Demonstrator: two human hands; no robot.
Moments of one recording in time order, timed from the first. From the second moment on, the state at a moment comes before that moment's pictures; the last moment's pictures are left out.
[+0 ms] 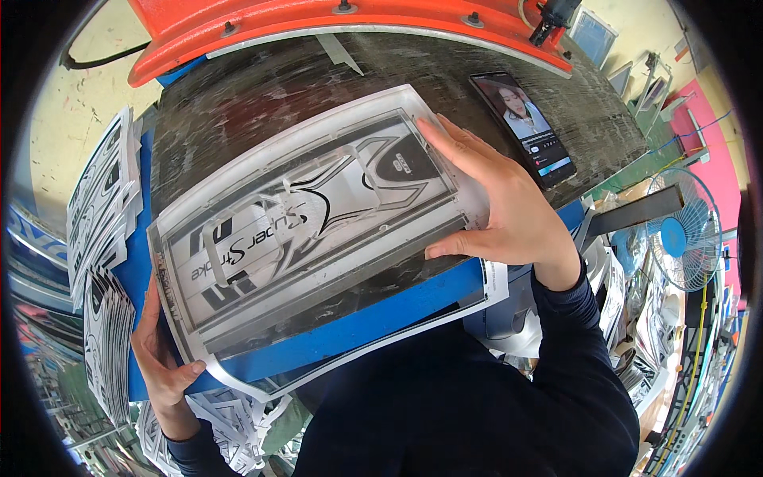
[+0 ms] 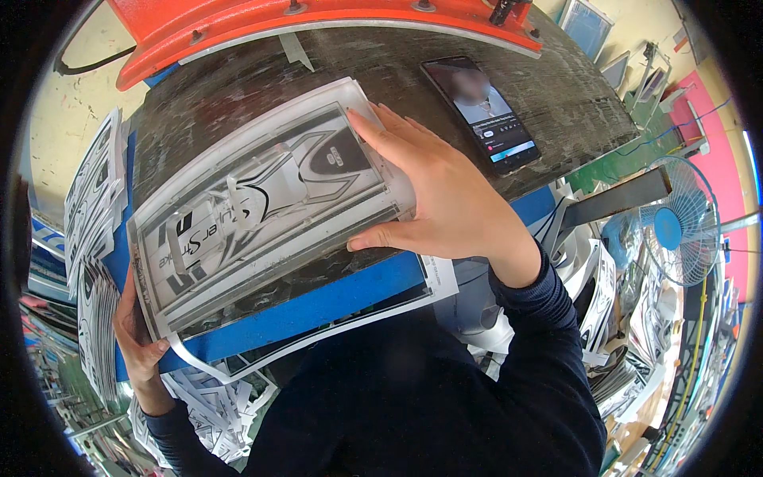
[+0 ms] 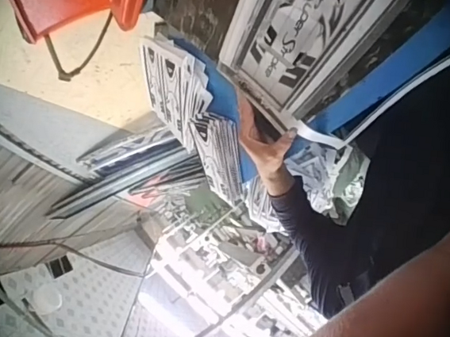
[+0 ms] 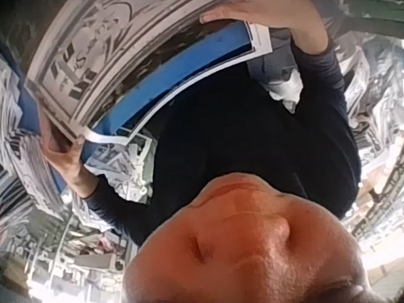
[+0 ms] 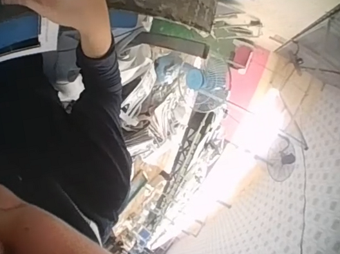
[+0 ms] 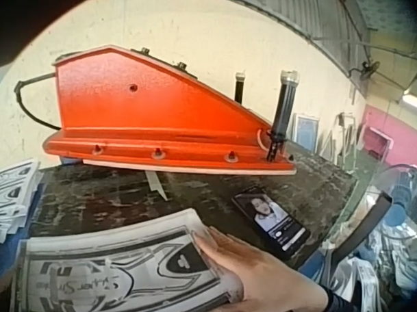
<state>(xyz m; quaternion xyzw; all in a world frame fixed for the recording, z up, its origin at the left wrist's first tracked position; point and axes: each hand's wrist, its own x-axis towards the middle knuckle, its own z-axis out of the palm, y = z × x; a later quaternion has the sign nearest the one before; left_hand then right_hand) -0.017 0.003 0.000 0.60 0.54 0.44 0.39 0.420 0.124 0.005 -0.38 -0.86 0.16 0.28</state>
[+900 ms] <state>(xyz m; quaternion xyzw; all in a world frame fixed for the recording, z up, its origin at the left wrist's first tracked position) -0.028 -0.001 0.001 0.69 0.54 0.38 0.30 0.417 0.130 0.005 -0.36 -0.84 0.26 0.30</state>
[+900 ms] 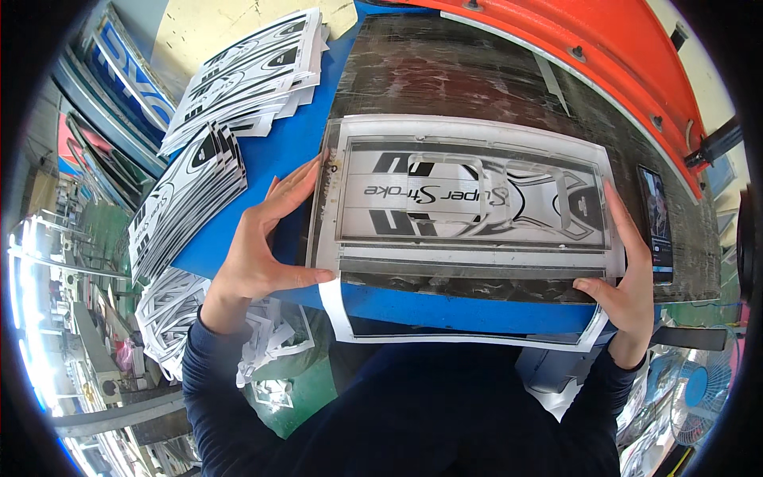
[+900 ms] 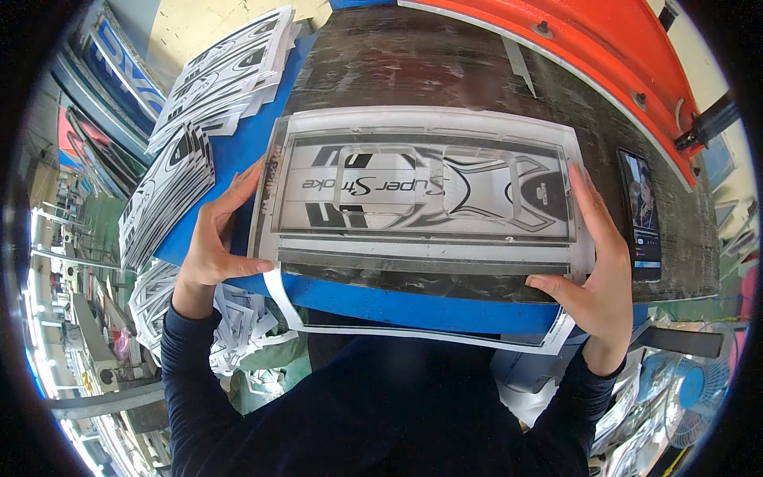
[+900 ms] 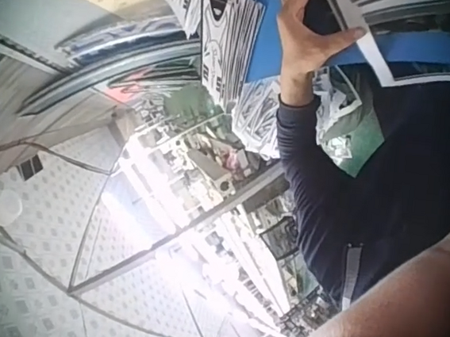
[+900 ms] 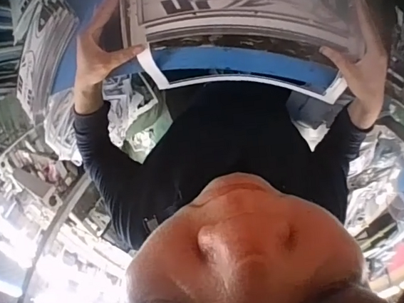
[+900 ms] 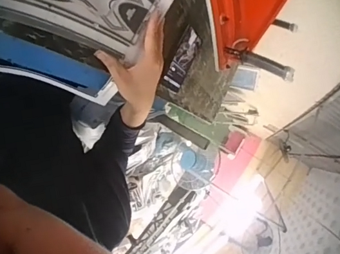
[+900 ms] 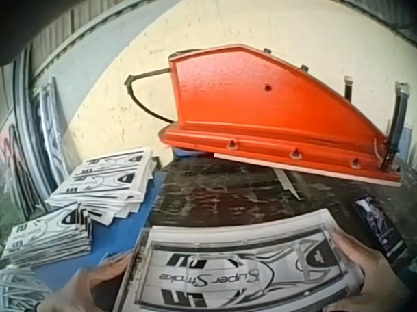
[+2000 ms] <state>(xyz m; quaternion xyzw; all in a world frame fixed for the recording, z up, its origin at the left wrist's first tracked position) -0.018 0.001 -0.012 0.65 0.55 0.49 0.17 0.539 0.340 0.126 -0.44 -0.48 0.25 0.72</state>
